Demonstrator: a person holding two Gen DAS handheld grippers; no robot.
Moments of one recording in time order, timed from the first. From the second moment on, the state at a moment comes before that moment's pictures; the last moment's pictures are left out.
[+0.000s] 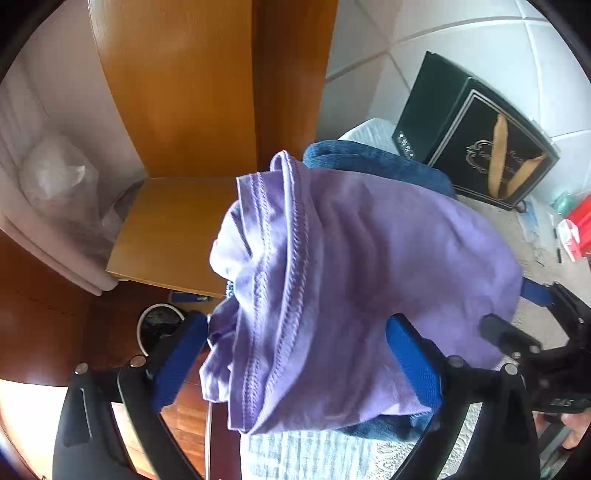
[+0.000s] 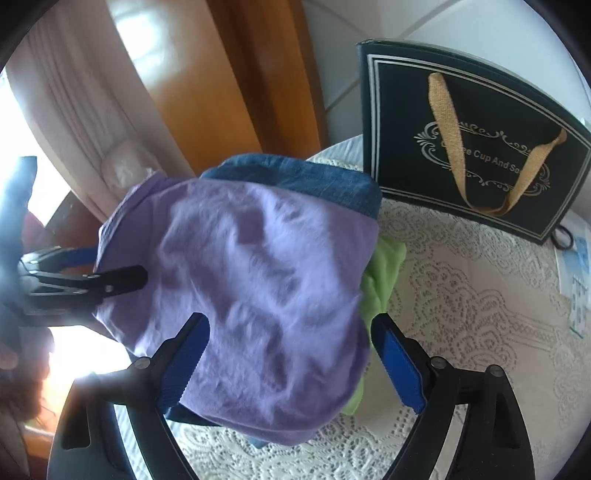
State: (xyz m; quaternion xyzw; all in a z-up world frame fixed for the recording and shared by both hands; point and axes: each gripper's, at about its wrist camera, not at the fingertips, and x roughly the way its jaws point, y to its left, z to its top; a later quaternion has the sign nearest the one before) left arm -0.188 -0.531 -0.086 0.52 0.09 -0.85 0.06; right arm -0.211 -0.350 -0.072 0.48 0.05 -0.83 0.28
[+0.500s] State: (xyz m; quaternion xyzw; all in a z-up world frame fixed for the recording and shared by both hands) left arm -0.140 -0.478 -0.077 0.50 0.01 -0.86 0.11; right arm -0.166 -0.346 -0.042 0.47 0.11 -0.85 0.22
